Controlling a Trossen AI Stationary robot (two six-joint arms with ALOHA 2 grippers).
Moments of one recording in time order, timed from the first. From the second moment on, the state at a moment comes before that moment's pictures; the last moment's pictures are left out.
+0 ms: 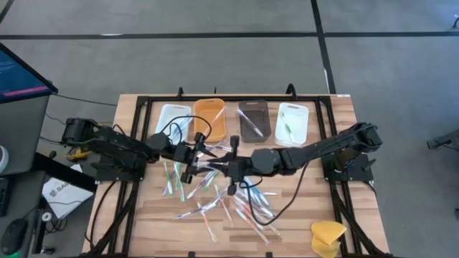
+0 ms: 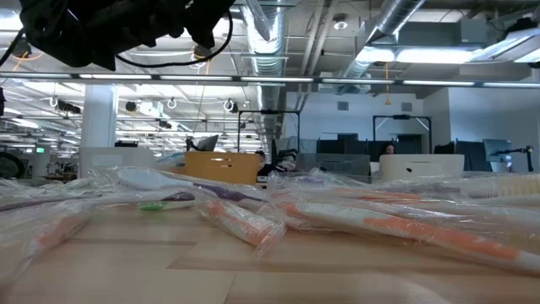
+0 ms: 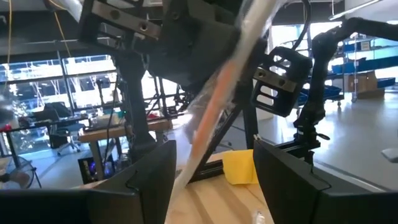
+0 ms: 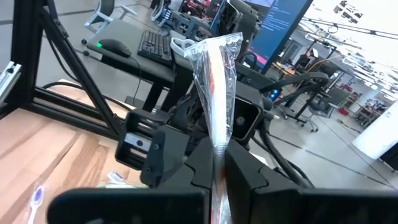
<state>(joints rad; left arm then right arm) -0.03 1.35 0.41 1.19 0.26 0.09 0.28 1.71 1.33 0.27 0.39 -0.42</state>
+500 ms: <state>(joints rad) -0.03 1.38 0.45 1.20 0.21 0.15 0.26 1.71 1.33 0.27 0.39 -0.42</state>
